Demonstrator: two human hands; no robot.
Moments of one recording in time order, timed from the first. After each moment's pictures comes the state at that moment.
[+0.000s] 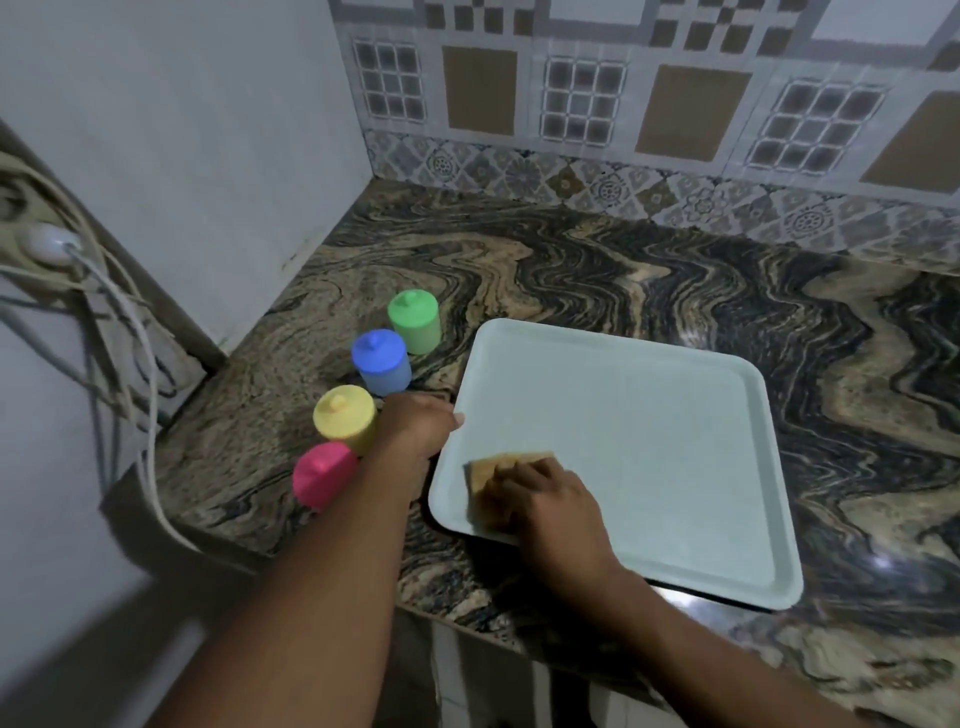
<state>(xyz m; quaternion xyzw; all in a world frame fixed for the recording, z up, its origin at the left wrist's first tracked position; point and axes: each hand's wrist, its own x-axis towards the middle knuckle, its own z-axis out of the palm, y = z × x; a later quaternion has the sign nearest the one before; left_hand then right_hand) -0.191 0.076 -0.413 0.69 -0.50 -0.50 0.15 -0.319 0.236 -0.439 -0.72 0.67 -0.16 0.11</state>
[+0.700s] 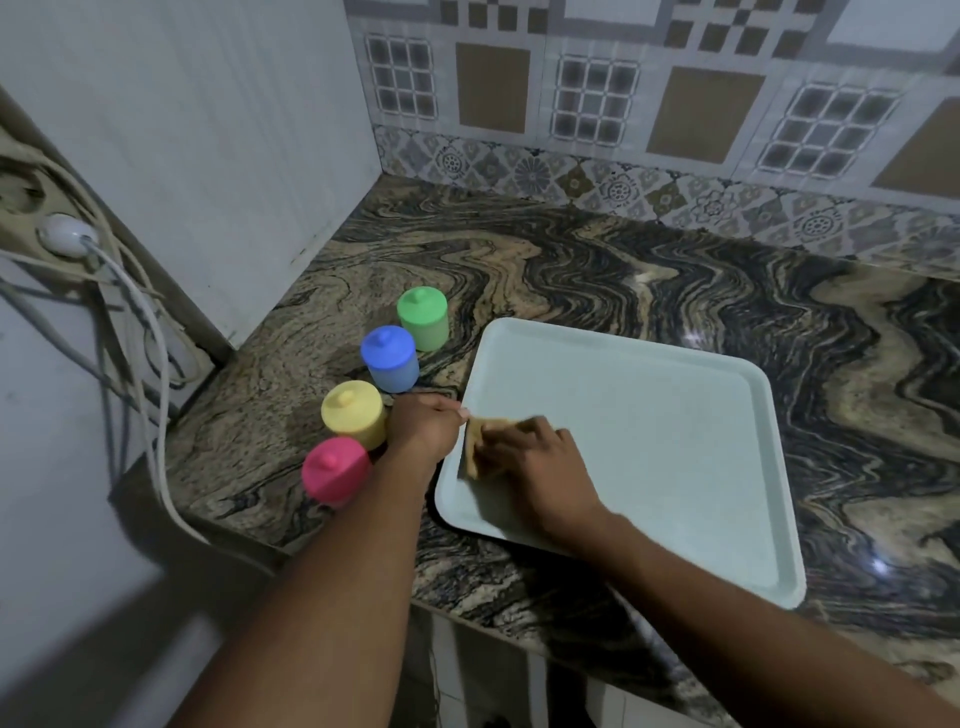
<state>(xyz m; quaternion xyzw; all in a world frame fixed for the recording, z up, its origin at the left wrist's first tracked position) -0.193 0.086 -0.419 0.68 -0.49 -0.49 0.22 -0.332 0.191 -0.449 -0.74 0.65 -0.15 0.08</state>
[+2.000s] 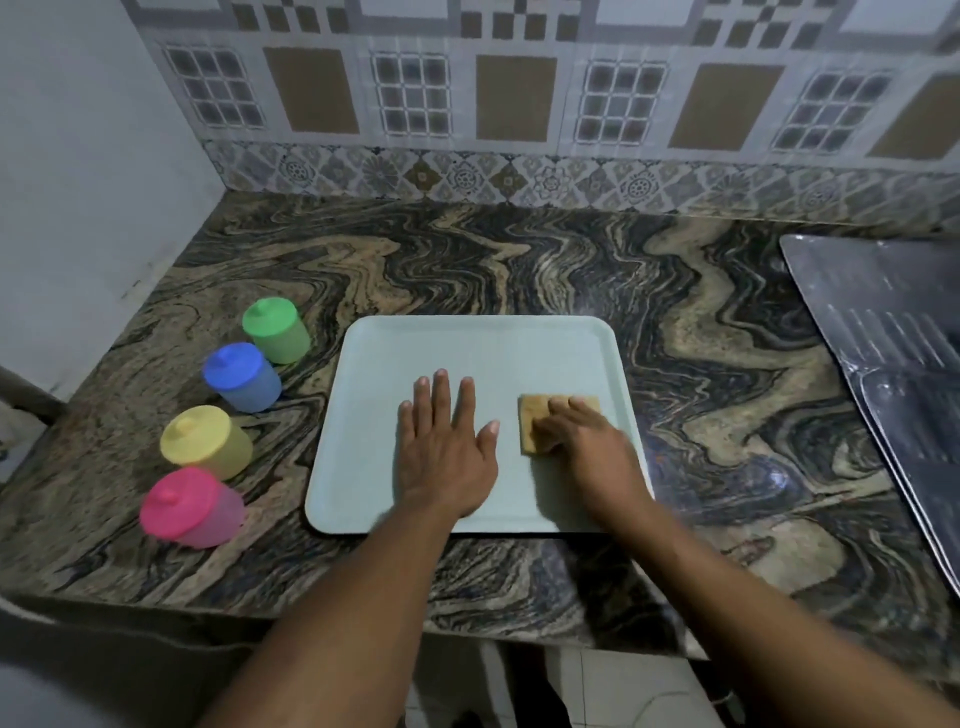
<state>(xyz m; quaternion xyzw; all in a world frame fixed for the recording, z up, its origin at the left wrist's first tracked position) -0.308 0.184 -0.460 0.47 -0.88 -0.10 -0.02 -0.458 0.298 -0.433 -0.53 0.82 -0.17 0.12</state>
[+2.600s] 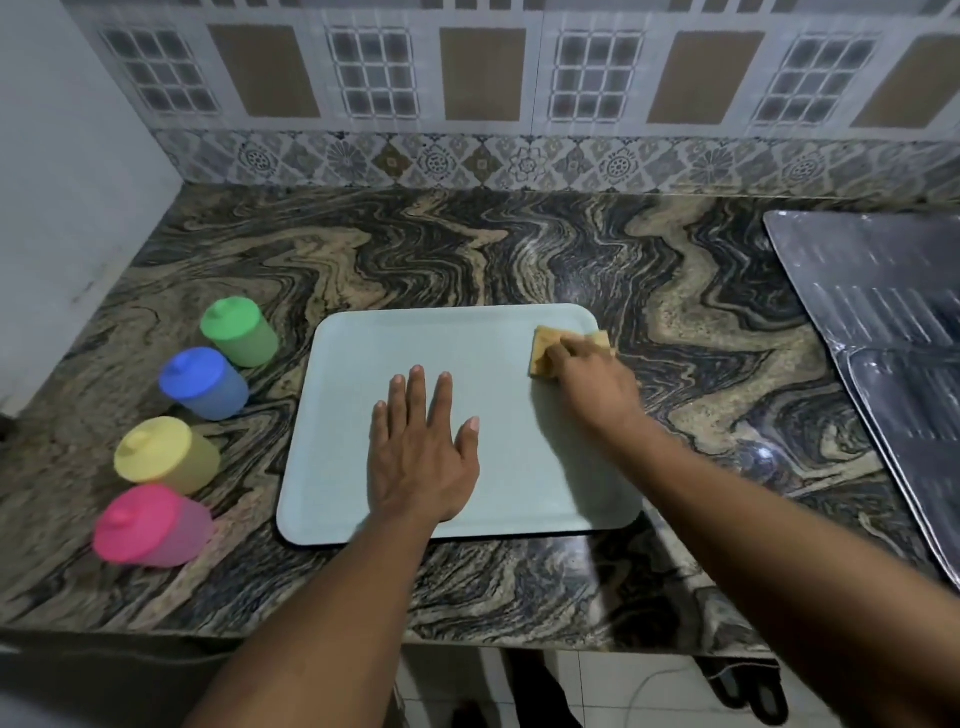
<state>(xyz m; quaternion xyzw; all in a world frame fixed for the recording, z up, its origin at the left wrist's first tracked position) -0.308 0.184 -0.464 0.48 -0.88 -0.07 0.01 -0.518 0.245 -0.420 -0.52 0.85 0.00 0.06</state>
